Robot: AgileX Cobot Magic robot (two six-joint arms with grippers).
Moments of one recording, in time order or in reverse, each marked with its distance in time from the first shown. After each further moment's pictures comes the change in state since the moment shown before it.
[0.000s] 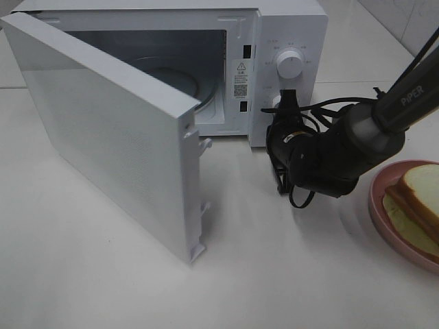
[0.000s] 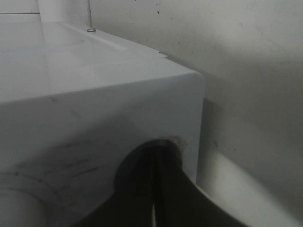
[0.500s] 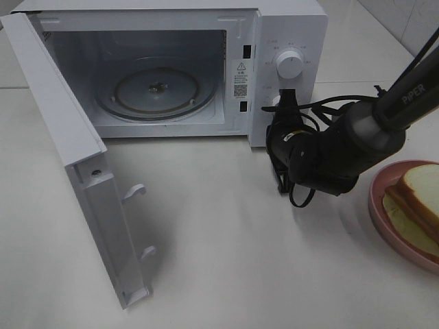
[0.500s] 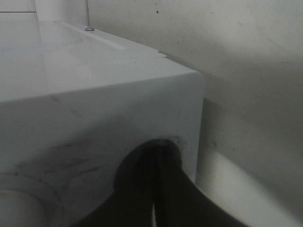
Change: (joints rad) left arm 0.000 0.000 0.000 0.000 0.000 0.000; right arm 0.000 -0.003 -0.005 0.010 0.029 -0.018
